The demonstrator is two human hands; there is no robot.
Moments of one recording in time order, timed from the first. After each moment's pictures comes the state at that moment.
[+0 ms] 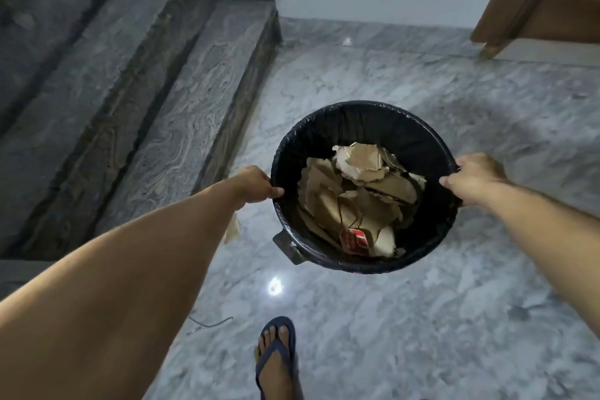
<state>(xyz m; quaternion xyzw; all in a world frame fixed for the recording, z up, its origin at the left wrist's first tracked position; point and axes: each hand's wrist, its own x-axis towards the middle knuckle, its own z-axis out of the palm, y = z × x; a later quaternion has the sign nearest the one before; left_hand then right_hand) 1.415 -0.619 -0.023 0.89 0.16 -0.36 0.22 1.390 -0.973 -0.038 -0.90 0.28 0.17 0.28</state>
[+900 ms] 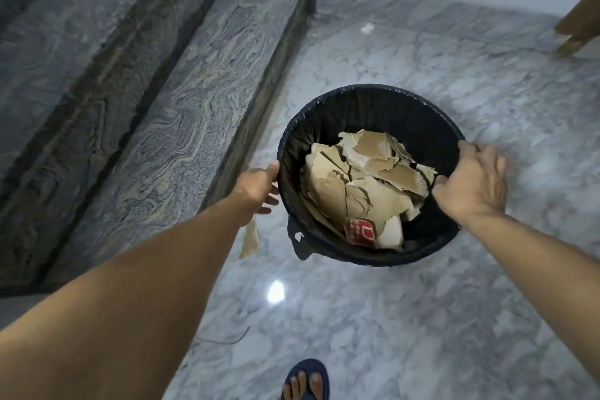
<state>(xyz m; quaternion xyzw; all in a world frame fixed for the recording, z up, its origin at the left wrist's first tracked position) 1.473 -0.484 -0.168 0.77 0.30 -0.26 0.50 1.458 -0.796 -0.153 -0.96 0.20 0.04 0.17</state>
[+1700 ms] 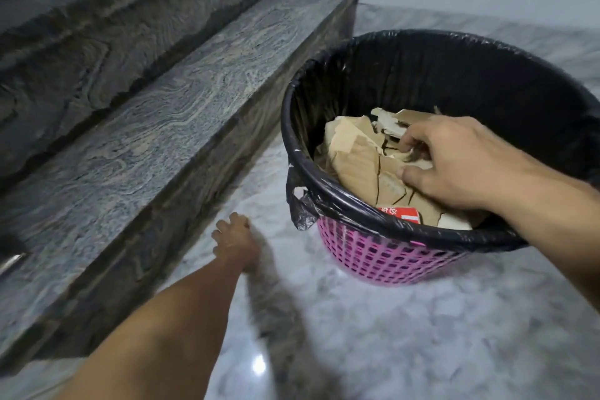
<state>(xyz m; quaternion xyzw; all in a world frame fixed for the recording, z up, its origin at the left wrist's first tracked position) 1.417 -0.434 -0.451 0.91 0.36 -0.14 0.15 1.451 -0.735 -0.217 -0.98 -0.16 0.03 0.10</state>
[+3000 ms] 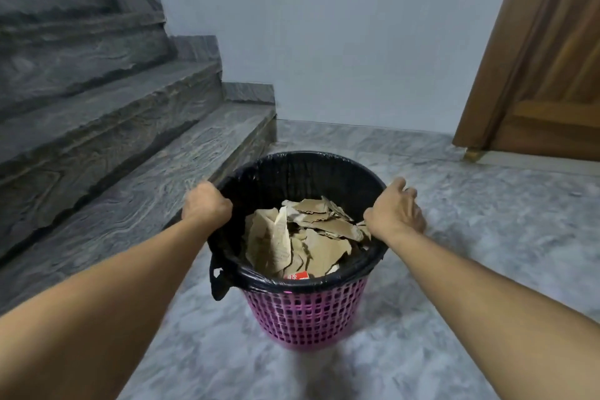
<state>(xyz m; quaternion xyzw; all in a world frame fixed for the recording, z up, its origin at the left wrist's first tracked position) 1.478 -0.538 -0.178 0.94 0.23 0.04 0.24 1.444 -0.808 -0.186 -0.93 0.24 -0.06 0.27</state>
